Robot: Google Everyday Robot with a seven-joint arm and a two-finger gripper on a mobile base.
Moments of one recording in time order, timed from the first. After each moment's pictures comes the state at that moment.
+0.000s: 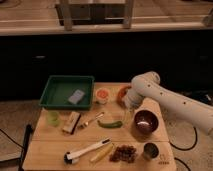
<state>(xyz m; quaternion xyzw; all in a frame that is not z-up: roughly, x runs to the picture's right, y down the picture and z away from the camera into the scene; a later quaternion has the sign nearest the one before) 0.104 0.132 0.800 -0.32 -0.12 0.06 0.94</state>
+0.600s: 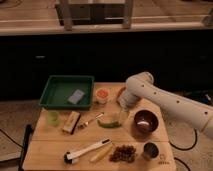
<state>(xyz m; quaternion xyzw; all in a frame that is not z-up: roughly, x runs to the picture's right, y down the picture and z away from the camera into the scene) 0.082 0.135 0.809 -0.32 -0.12 0.07 0.94</state>
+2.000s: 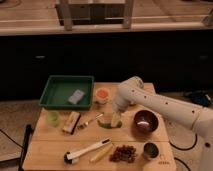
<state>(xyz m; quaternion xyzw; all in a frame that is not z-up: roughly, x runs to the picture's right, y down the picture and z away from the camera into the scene) 0.052 0.157 0.830 -0.32 -0.12 0.09 0.94</state>
